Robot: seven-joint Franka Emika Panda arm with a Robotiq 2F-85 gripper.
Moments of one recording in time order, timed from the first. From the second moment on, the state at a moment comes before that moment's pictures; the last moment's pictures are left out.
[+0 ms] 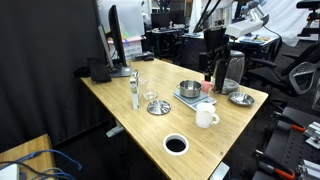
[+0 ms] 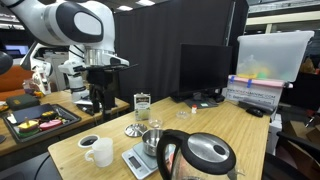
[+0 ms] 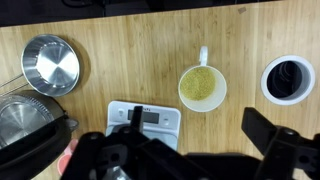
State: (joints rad) arm 0.18 -0.13 0.06 -2.52 -0.06 2.25 0.33
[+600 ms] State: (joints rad) arm 0.20 -0.24 0.08 -2.79 0.15 2.37 0.10
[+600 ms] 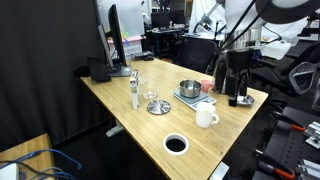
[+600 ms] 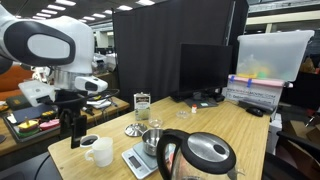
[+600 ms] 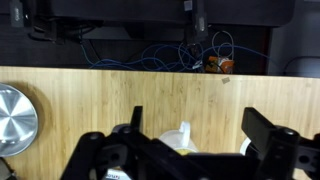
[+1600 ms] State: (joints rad) arm 0.23 -0.15 0.16 -2.79 0.24 2.54 0.18
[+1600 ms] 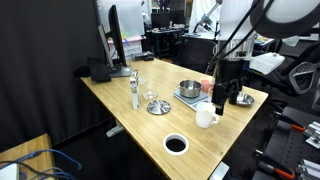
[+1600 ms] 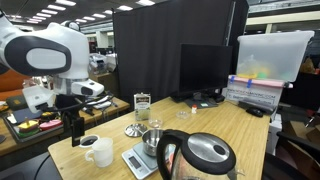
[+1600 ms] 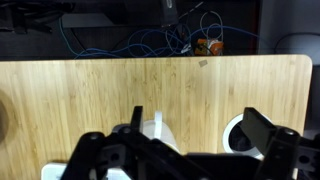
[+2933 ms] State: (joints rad) arm 0.19 -0.07 0.21 -2.77 -0.31 2.75 0.85
